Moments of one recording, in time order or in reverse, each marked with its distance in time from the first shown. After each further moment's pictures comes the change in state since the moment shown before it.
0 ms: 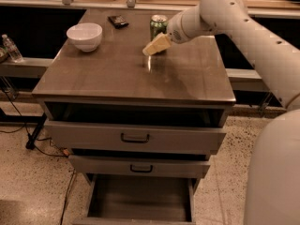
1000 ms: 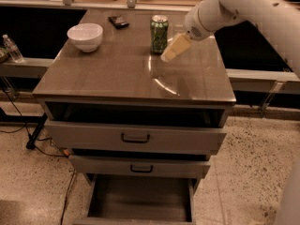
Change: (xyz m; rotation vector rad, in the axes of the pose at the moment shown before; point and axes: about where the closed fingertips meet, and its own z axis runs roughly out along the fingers) arm 0.019 0.010 -0.078 0.017 0.175 -0.121
